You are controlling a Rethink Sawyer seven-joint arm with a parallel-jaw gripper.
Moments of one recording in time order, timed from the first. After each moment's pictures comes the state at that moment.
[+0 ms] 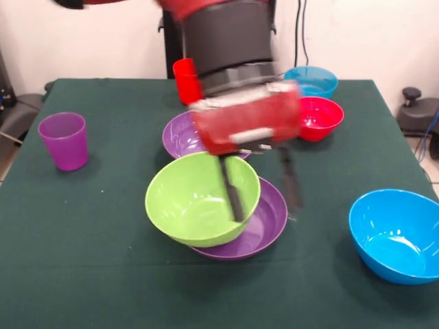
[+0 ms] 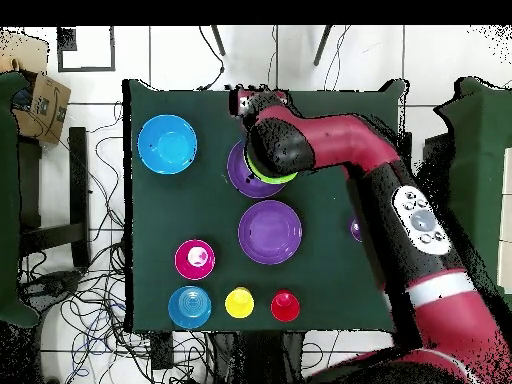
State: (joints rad) arm -0.67 -0.55 0.76 1.43 -0.59 0.32 1.92
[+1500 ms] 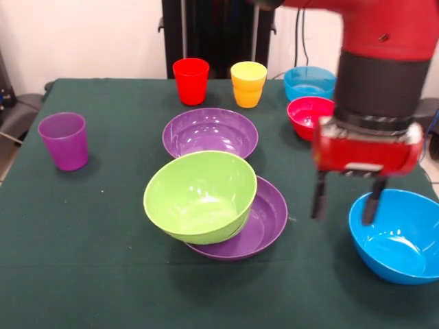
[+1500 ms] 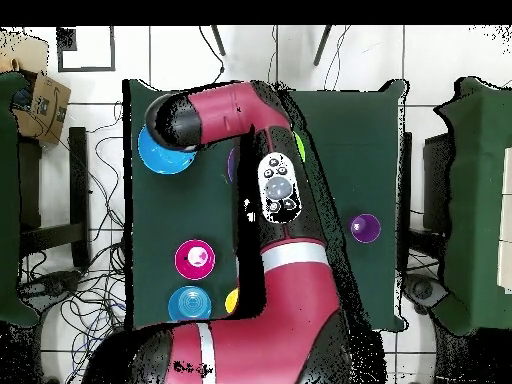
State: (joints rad) arm -0.17 -0.45 0.28 1.06 -0.42 0.76 2.07
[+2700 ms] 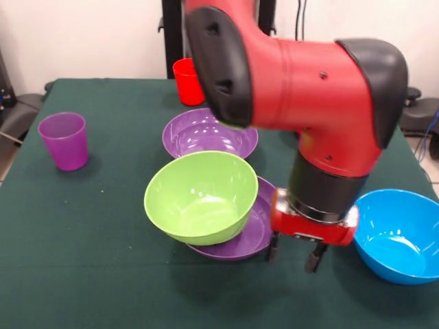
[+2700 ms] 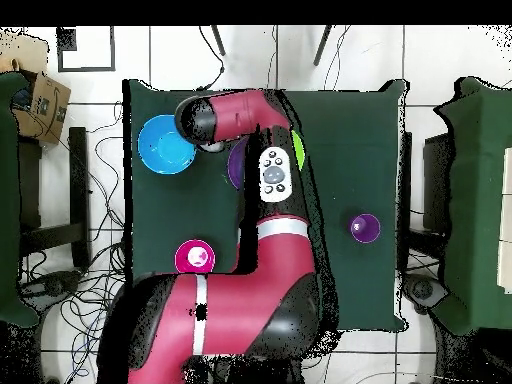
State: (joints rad) arm -0.11 -0.17 0.17 0.81 -0.39 0.88 2.07
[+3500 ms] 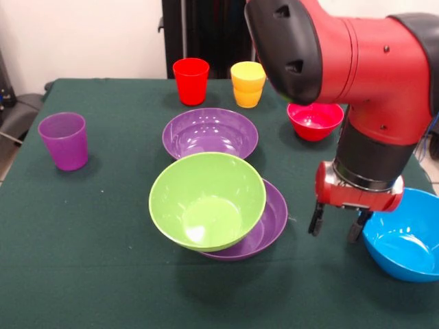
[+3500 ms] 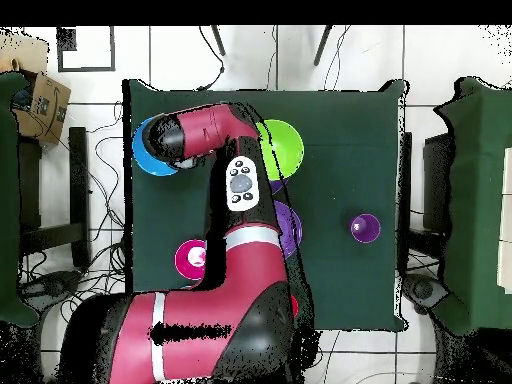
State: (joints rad) arm -0.03 -0.25 0.13 0.95 -0.32 0.83 2.07
